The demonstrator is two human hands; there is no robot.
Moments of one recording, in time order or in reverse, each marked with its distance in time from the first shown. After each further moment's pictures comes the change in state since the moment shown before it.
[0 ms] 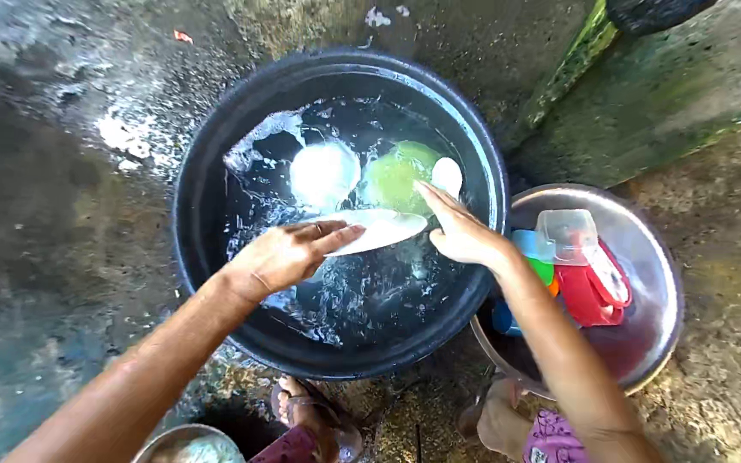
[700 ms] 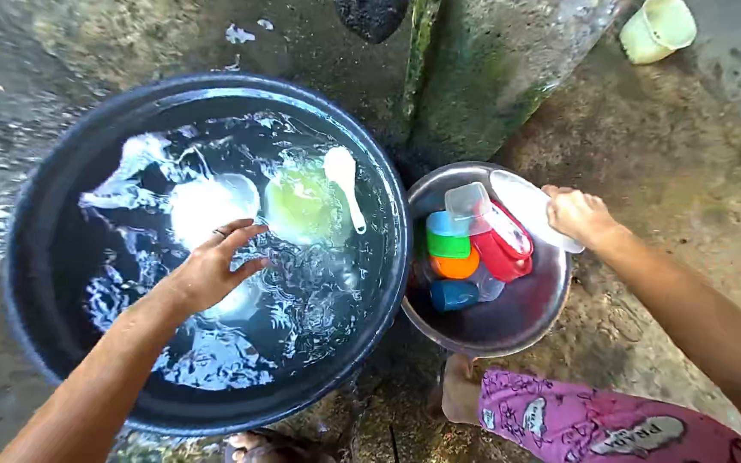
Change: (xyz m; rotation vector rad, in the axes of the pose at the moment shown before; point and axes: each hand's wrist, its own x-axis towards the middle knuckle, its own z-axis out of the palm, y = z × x) left_hand 0.054 -0.014 0.038 -0.349 -0.173 -0.408; right_hand -0.218 0.212 -0.132 -0.560 0.149 0.844
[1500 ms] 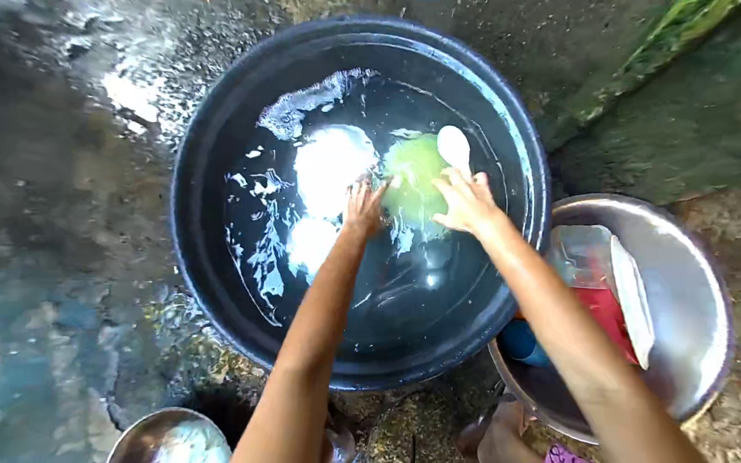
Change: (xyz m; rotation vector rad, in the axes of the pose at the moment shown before) left_hand 0.078 -0.072 0.089 0.109 0.111 -0.459; right_hand 0.067 -0.380 0.043 0.134 0.018 -0.819
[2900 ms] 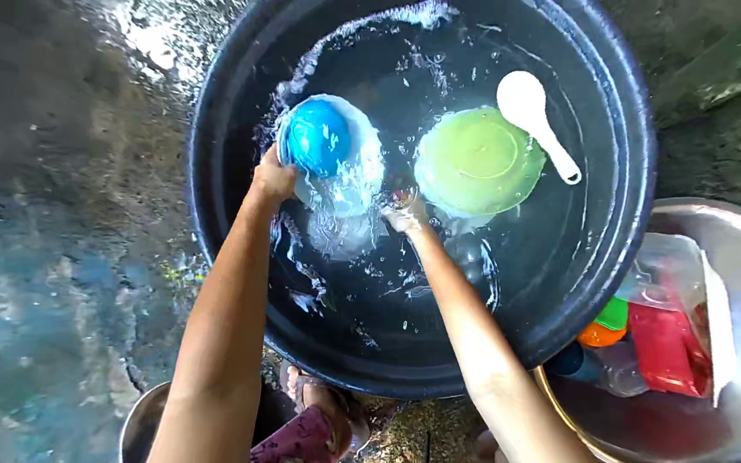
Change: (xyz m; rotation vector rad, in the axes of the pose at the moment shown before) left_hand -0.048 -0.175 -0.067 -0.573 0.194 -0.596; right_hand 0.064 -0.137 0.124 0.711 -0.101 0.322
